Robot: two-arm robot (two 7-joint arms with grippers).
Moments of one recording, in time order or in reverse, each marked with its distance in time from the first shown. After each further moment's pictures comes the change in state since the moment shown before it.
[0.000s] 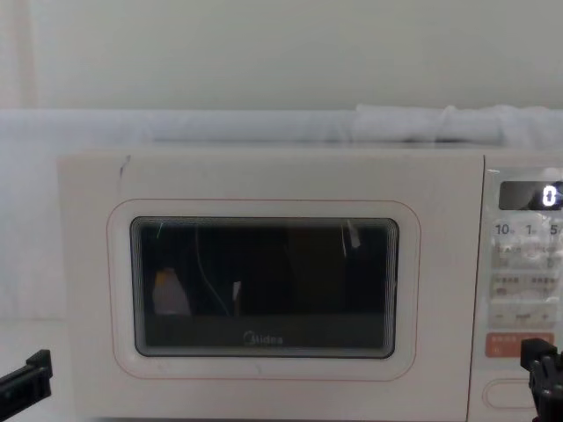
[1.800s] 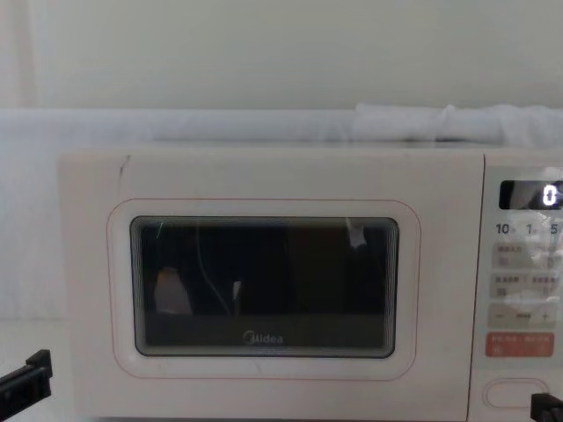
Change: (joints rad) left arm 0.000 0.000 0.000 0.000 0.000 0.000 0.000; right arm 0.110 -0.034 0.097 0.197 0.087 0.054 0.144
